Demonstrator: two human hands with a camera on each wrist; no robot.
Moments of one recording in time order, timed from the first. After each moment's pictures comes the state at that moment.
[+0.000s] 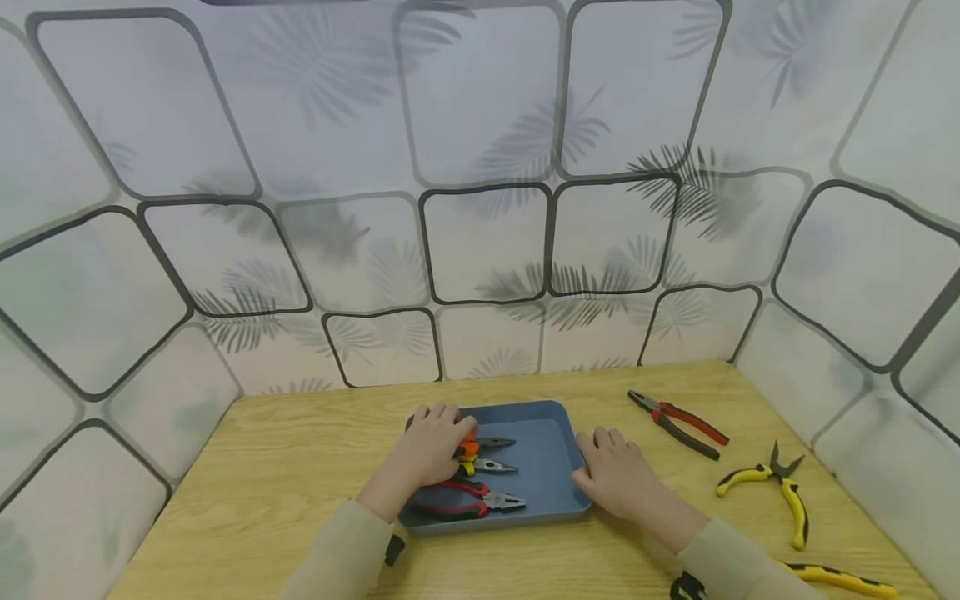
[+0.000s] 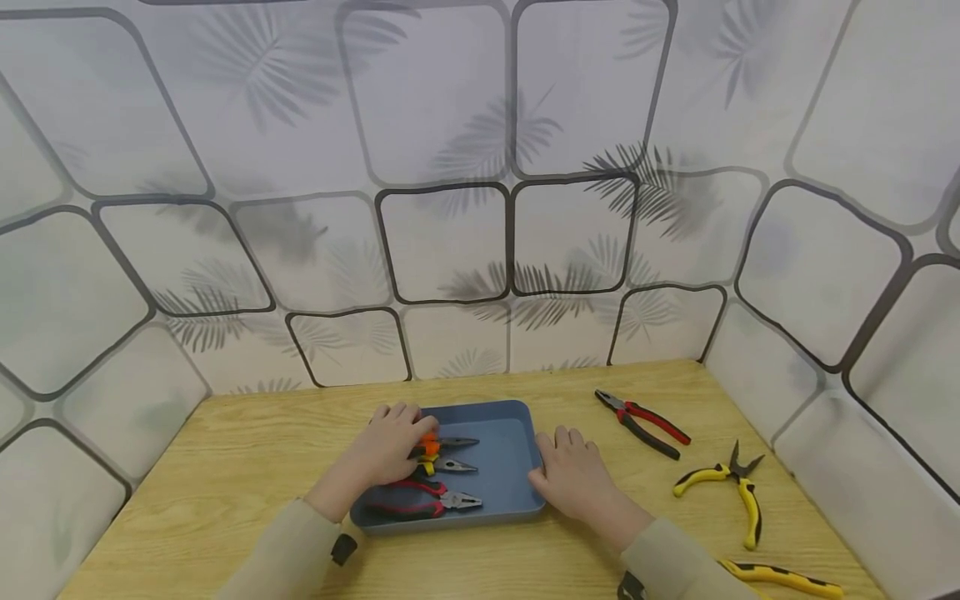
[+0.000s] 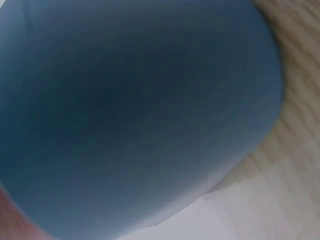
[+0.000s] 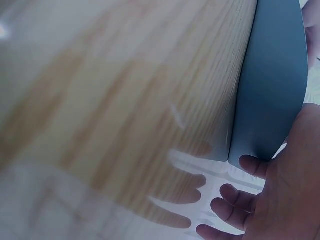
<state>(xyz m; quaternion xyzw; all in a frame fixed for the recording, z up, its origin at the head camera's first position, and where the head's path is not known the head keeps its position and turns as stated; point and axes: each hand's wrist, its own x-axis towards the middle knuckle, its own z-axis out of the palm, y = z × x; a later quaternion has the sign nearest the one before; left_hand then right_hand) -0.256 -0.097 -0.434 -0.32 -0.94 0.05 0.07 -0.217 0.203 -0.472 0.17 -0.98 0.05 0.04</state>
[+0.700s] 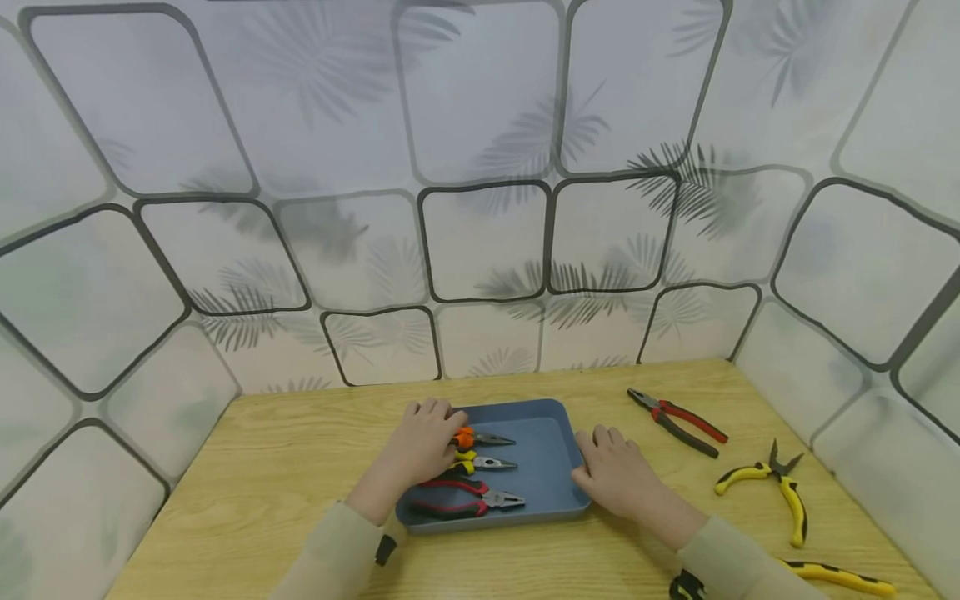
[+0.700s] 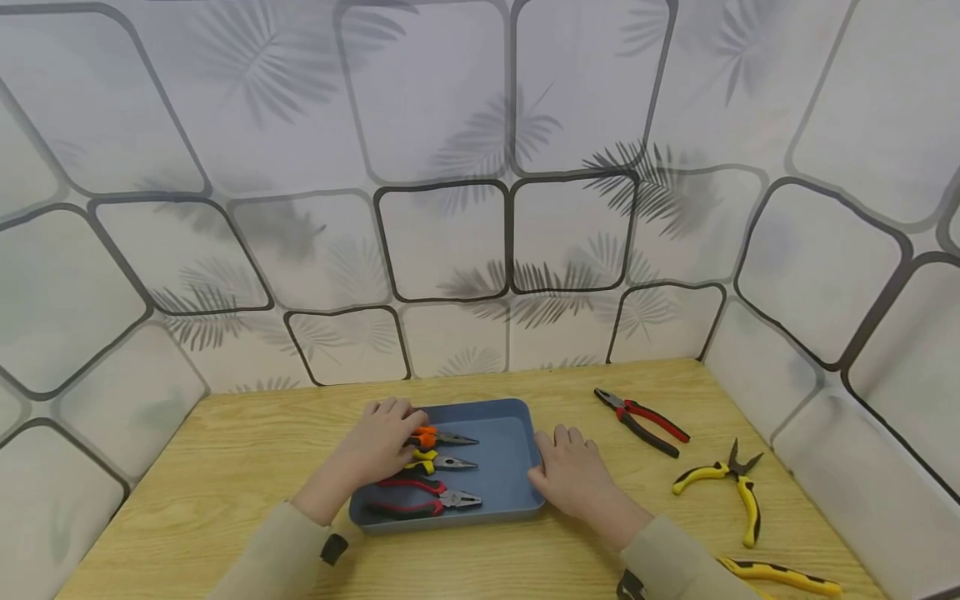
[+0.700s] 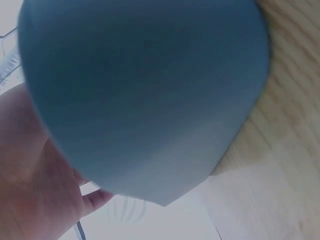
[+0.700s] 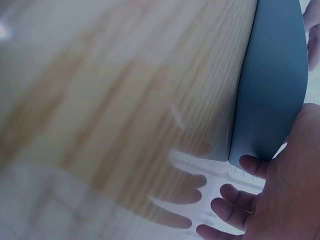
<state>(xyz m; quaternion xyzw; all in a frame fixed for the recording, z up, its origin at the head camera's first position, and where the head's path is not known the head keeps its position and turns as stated) -0.254 -0.107 -0.432 -0.31 -0.94 0.03 0.11 -0.217 0.203 -0.472 0.17 -0.98 0.05 0.04</state>
